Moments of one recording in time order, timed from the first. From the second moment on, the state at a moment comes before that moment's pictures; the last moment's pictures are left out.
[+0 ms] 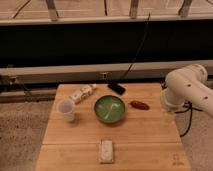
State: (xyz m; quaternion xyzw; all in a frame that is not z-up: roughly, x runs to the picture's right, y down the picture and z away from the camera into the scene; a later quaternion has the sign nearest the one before) arm 0.285 0.105 0.684 -0.28 0.02 0.02 0.96
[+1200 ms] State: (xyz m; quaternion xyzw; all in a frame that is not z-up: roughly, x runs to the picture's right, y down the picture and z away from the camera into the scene) arm 0.184 0.159 0.695 -0.30 0.01 -0.13 0.94
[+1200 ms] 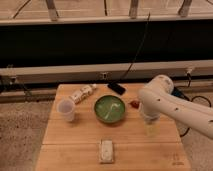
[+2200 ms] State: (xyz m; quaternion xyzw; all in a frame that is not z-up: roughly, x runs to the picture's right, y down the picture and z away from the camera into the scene) arm 0.125 0.232 0.713 -0.32 -0.03 -0.28 0.91
